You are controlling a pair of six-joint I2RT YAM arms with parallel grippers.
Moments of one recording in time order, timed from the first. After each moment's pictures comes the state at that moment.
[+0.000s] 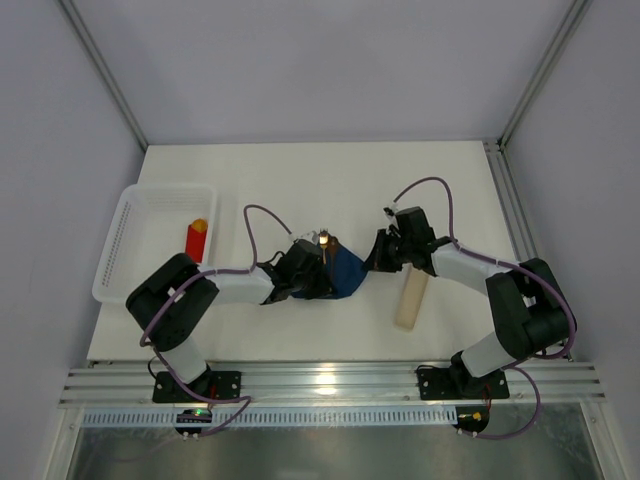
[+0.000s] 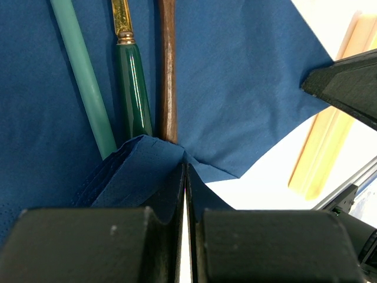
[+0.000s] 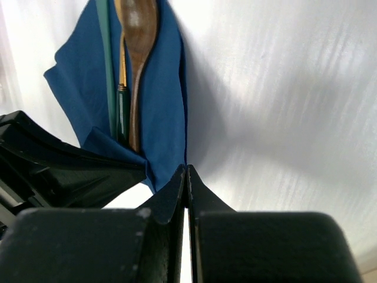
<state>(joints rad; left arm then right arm) -0.82 1.69 0.76 0.13 0.07 -0.95 0.39 1.52 0.74 -0.09 -0.38 0.55</state>
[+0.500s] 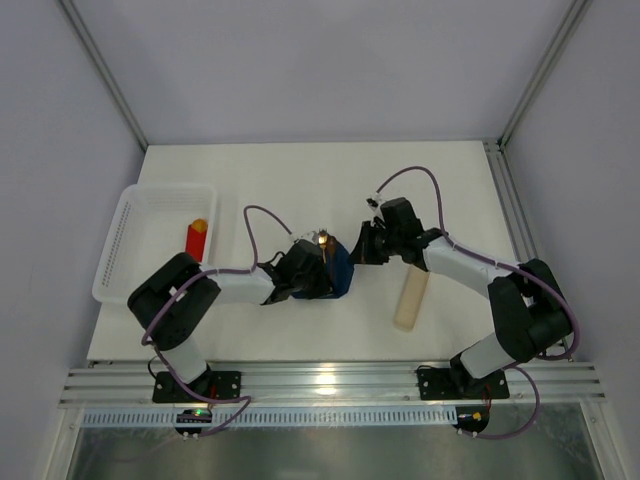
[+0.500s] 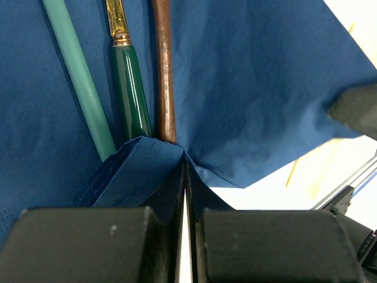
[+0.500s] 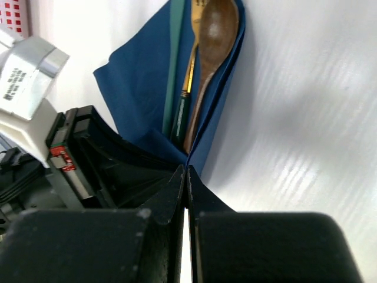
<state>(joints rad) -0.83 1.70 0.76 0.15 0.07 -0.95 0.48 1.51 0.85 -0.14 -0.37 0.54</state>
